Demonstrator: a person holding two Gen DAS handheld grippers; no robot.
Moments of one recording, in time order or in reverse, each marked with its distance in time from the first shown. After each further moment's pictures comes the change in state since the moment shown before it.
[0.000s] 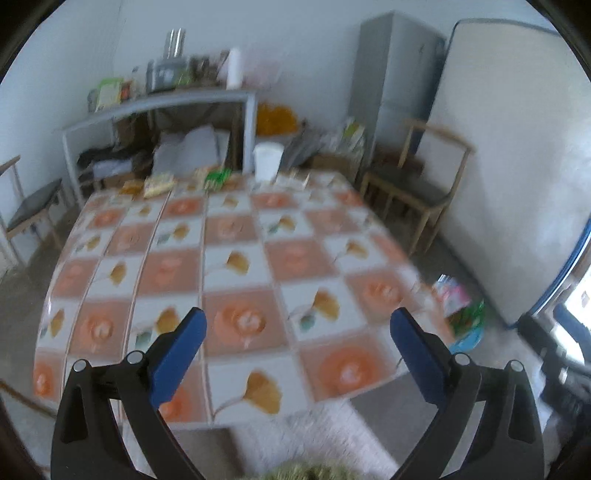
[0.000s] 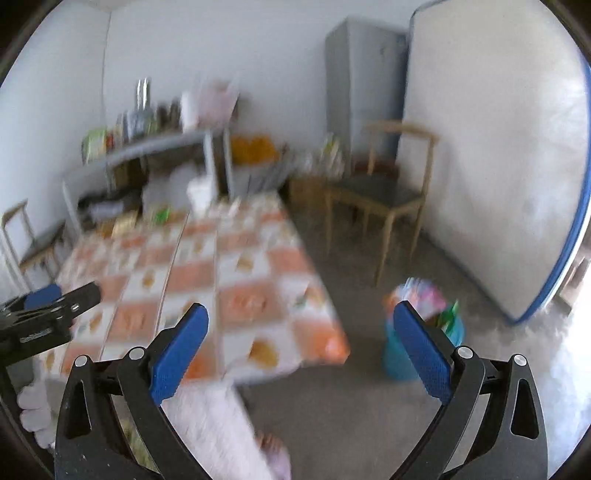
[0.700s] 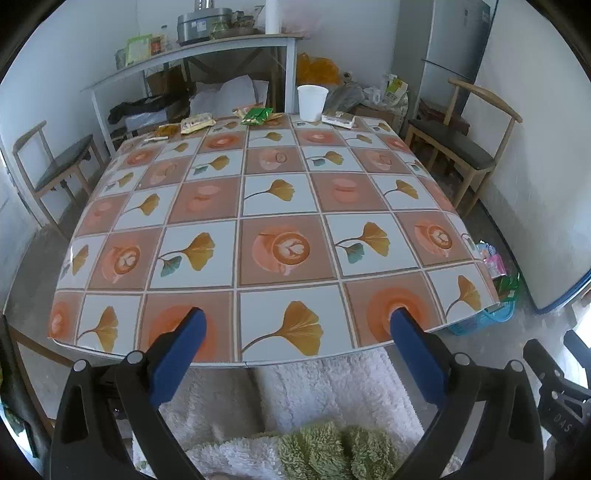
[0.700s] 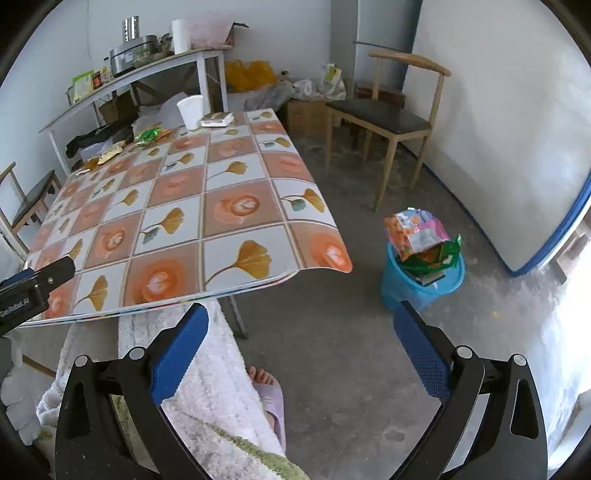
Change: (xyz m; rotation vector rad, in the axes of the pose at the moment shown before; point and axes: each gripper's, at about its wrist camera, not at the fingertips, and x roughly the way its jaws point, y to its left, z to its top) left arm 0.015 0.011 -0.030 -0.037 0.157 0.142; right arm 0.009 0.009 -0.038 -0.007 0.248 -0.046
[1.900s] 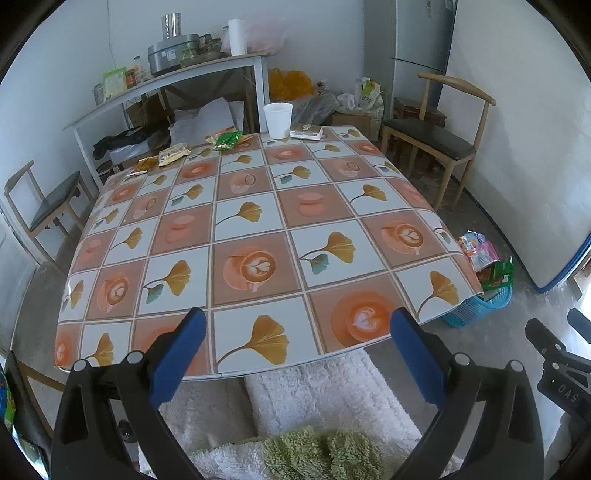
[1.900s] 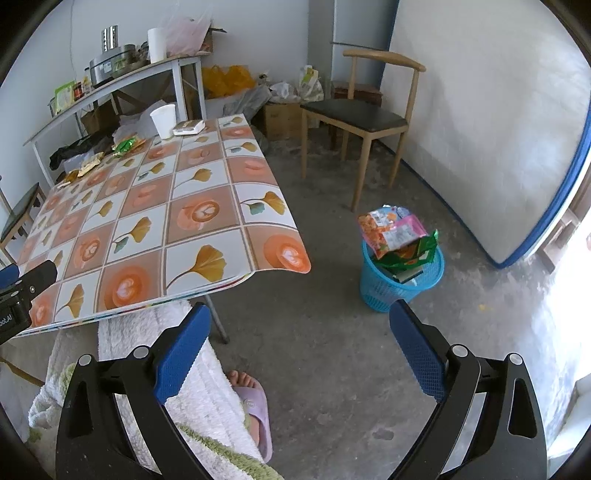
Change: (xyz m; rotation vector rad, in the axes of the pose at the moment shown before) left arm -0.014 -0.036 0.000 0.112 -0.057 -0.009; right arm -0.004 -0.032 0.000 0.039 -0.015 -0.051
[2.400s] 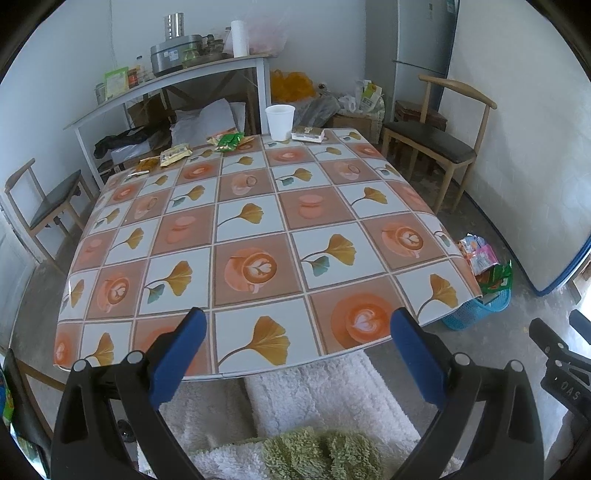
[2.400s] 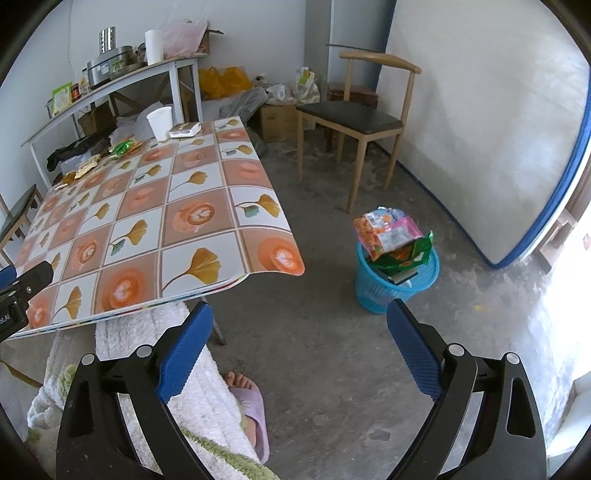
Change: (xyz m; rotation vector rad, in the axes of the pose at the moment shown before) left arm -0.002 -0.002 0.002 -0.010 -0.006 0.000; right arm -0.003 -0.004 0.000 0.005 -0.007 -0.015
